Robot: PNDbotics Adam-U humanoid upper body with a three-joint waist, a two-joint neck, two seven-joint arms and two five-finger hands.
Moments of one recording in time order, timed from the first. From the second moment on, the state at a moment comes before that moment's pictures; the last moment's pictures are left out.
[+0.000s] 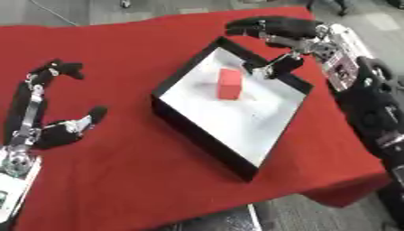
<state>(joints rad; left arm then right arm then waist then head) -0.70 0.06 -0.29 -1.31 -0.66 -0.35 0.26 -0.65 -0.79 -0.02 -1.33 0.37 -0.65 0.54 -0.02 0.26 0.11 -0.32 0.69</state>
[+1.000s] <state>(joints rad) -0.71 0.06 -0.30 -1.35 -0.64 -0.34 0.28 -0.69 -0.68 0.04 -1.63 -0.16 -0.27 0.46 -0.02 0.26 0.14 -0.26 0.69</state>
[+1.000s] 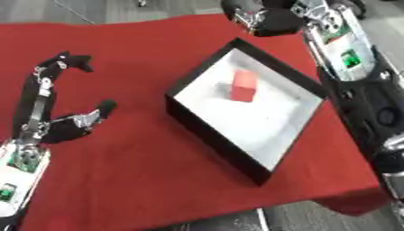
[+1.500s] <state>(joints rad) -0.71 0.13 -0.27 -1.41 -0.66 -0.31 0.25 -0.69 -0.71 0.10 -1.71 -0.30 -0.25 0.41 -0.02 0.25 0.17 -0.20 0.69</state>
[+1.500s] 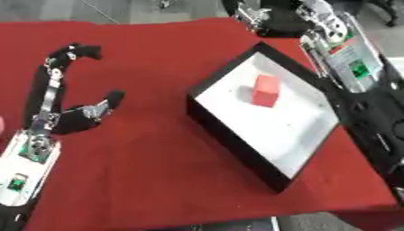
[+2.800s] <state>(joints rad) -0.77 0.74 -0.20 -1.37 -0.43 -0.29 -0.15 -0.62 -0.87 -0.05 -1.67 -0.65 -0.16 0.60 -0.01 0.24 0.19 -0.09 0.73</state>
